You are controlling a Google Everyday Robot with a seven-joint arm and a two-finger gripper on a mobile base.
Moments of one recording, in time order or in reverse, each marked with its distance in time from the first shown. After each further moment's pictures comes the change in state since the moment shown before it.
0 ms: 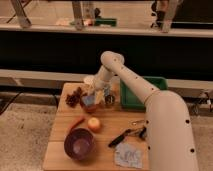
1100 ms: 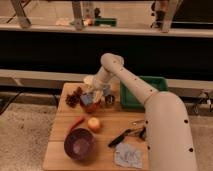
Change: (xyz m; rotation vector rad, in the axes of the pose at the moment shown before) arm 0.008 -0.019 0.003 0.090 0.014 -0.025
